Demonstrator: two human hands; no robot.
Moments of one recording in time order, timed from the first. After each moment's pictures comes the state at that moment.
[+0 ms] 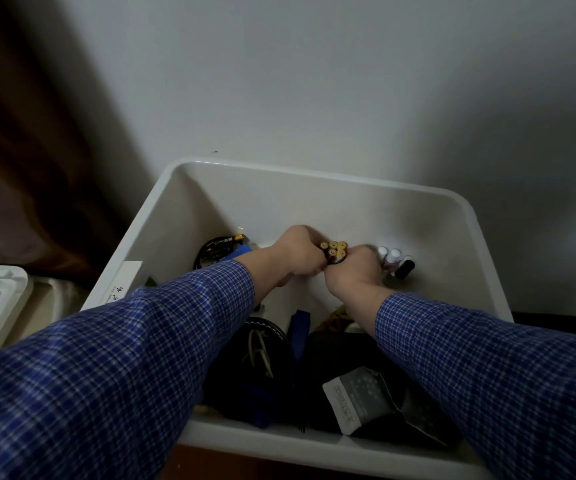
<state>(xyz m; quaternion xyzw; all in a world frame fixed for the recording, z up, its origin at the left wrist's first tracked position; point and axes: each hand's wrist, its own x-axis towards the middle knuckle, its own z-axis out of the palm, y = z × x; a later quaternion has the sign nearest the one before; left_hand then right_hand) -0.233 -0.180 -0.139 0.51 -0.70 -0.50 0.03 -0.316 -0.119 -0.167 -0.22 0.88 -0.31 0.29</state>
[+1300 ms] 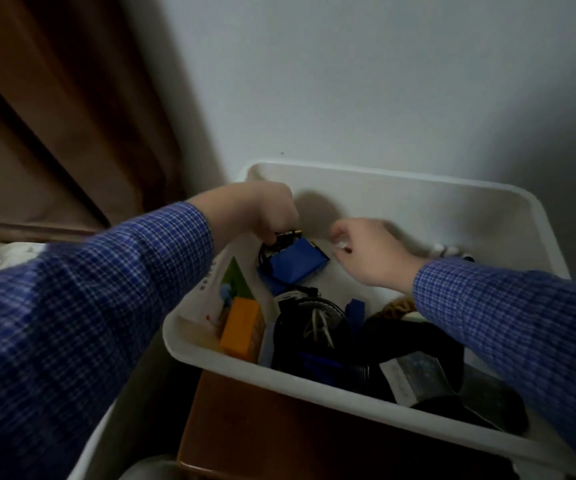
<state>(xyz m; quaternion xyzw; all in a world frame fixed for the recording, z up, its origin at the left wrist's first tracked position) -0.125 -0.217 -0.035 0.55 -0.78 -0.28 -0.12 -0.282 -0.125 -0.120 -0.65 0.70 -0.17 0.22</state>
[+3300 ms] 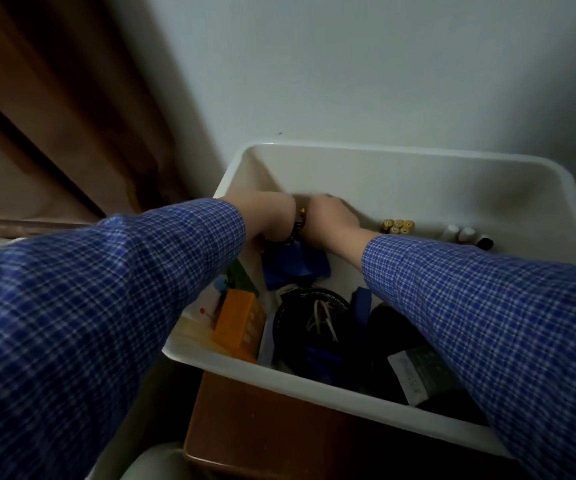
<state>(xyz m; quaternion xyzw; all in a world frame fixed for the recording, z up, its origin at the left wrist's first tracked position) -0.140 -0.229 -0.093 0.42 -0.81 -0.01 -0.41 -0.234 -0.194 -0.153 -0.58 0.77 -0.13 0.24</state>
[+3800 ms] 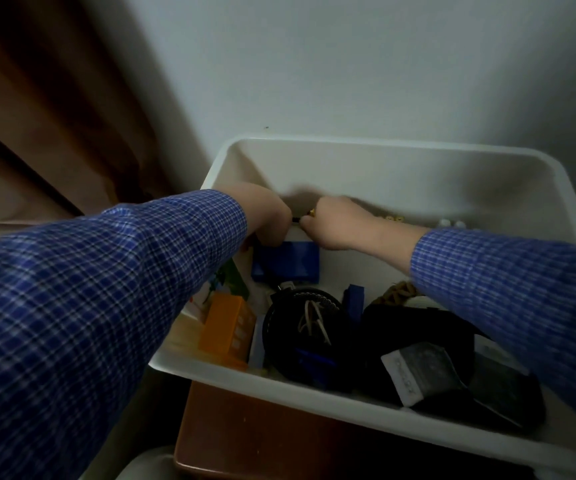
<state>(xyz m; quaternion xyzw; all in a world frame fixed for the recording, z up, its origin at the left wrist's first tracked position) -0.145 -0.244 -0.113 0.42 -0.78 -0.09 -0.46 -0.259 -0.173 -0.125 -0.63 0.72 -0.06 0.28</state>
